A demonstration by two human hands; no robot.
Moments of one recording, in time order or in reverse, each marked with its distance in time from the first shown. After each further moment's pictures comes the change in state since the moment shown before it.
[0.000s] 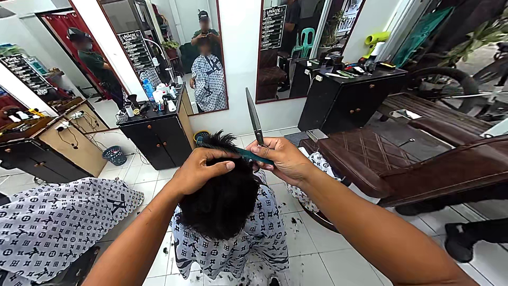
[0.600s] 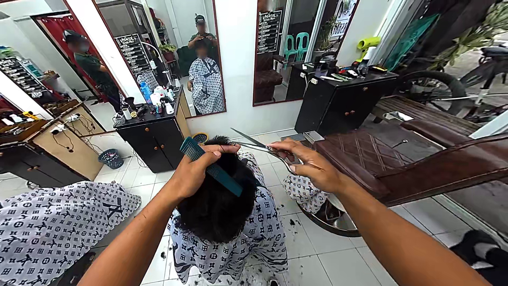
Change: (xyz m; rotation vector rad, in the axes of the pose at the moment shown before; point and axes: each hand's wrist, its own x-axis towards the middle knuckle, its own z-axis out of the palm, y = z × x) left_hand 0.000 0.011 0.002 -0.075 0.121 0.046; right_hand -0.030 0.005 -0.070 -0.864 -0.127 -0.530
